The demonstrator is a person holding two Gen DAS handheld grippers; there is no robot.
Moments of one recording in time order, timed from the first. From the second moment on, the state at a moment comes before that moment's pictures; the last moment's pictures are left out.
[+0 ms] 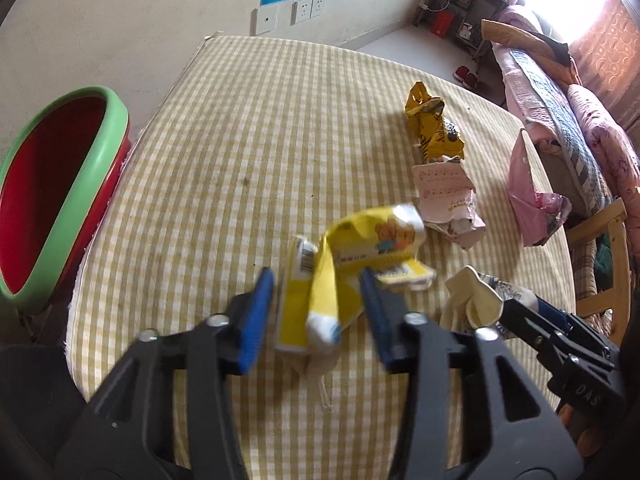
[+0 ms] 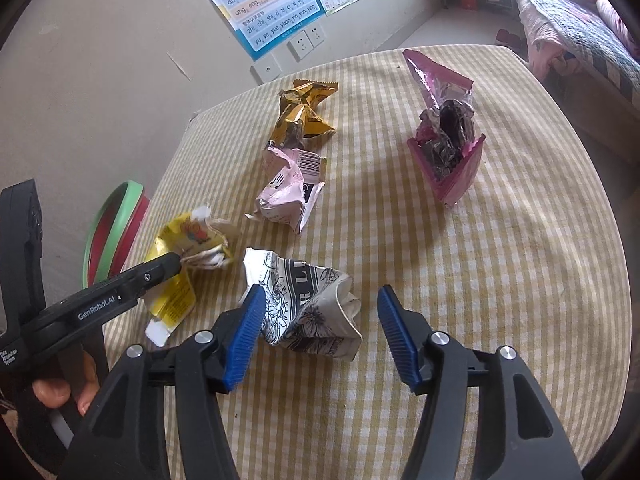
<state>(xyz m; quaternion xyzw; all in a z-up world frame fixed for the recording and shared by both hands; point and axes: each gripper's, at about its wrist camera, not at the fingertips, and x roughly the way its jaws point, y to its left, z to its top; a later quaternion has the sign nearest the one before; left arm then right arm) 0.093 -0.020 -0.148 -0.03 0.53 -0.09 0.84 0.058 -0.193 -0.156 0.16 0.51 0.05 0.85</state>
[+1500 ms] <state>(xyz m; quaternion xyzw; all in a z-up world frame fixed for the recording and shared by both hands) 0.059 0.005 -0.119 -0.04 0.49 -0.09 0.86 0.041 -0.165 -0.132 0.13 0.49 0.07 0.86</state>
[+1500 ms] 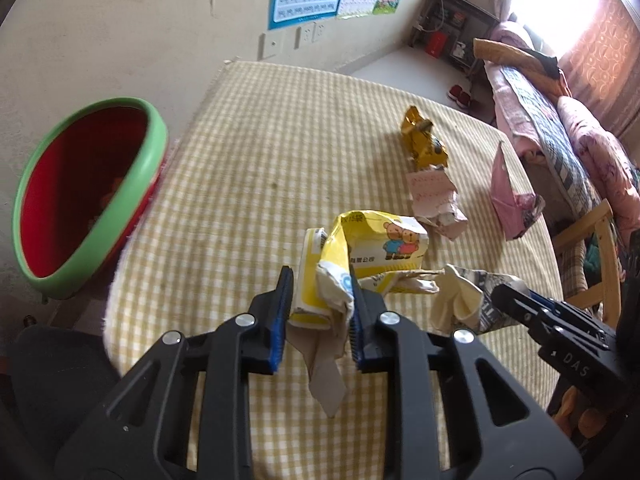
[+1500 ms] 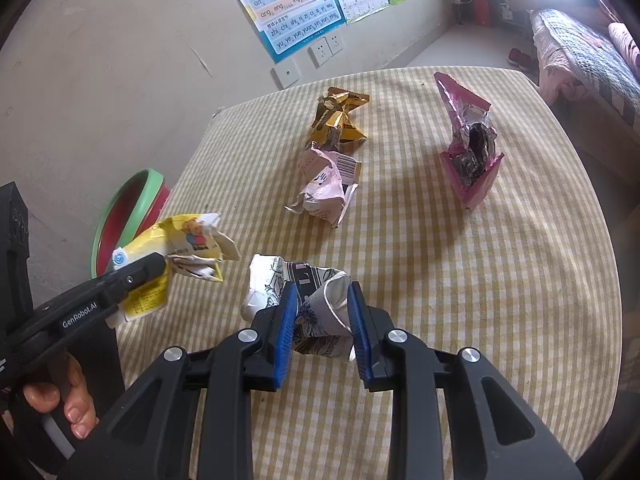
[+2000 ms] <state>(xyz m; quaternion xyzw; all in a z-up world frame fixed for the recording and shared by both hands) 0.047 0.033 -0.090 -0.04 0.45 -0.06 0.89 0.039 -0.129 -0.090 0.10 0.46 0.08 0.88</state>
